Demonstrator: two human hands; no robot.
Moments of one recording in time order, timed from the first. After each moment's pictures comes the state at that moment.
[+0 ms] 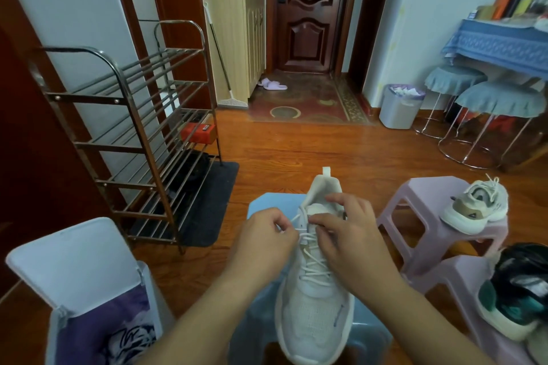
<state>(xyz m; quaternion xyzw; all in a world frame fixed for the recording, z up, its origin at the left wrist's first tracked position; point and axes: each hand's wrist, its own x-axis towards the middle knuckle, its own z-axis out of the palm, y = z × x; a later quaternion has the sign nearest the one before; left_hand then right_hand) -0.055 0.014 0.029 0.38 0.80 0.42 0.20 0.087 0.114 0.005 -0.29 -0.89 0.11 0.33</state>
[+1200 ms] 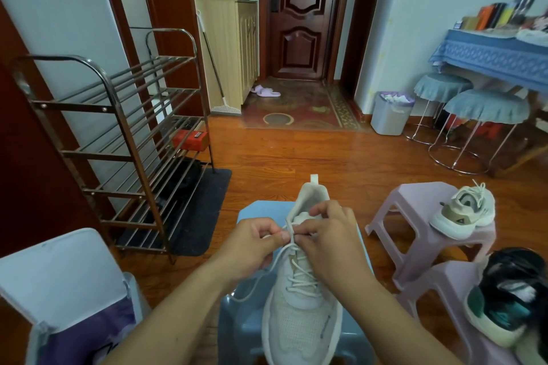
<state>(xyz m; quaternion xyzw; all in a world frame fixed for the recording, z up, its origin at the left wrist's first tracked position) -0.077 0.029 0.010 0.39 0.67 0.49 0.39 0.068 0.113 0.016 -0.38 -0.87 0.18 0.27</state>
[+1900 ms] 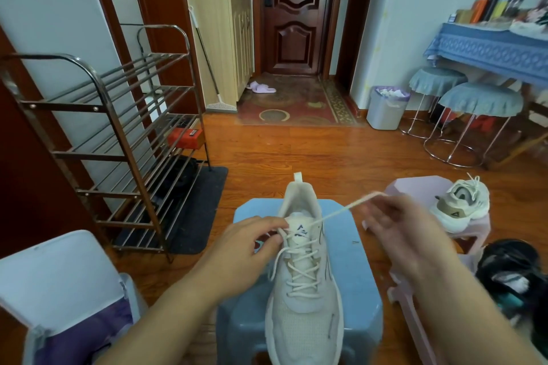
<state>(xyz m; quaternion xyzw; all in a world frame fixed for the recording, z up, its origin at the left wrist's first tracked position) -0.087 0.011 0.009 0.60 0.69 0.36 0.16 0.136 0.164 0.051 -0.39 -0.33 0.72 0.47</state>
